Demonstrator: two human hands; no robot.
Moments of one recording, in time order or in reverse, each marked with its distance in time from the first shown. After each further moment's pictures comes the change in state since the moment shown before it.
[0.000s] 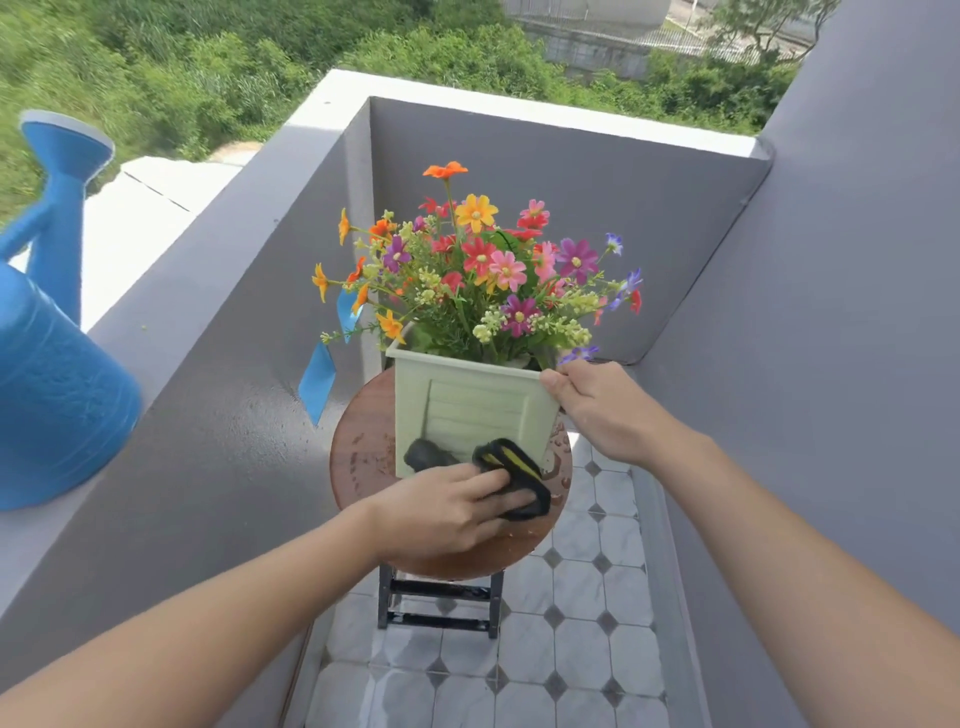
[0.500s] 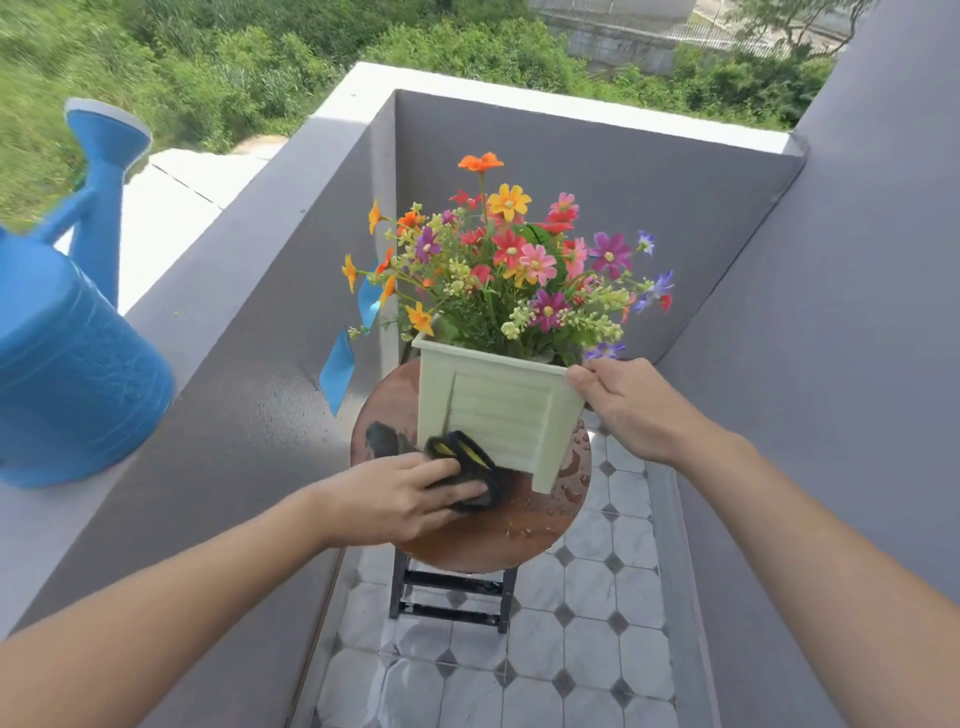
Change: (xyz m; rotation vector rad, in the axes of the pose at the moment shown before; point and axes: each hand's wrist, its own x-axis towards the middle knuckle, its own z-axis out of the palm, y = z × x) left_hand -0.054 -0.015 -0.011 -0.035 -0.037 -0.009; right_hand -0.001 0.003 -0.003 -0.009 -0.002 -0.023
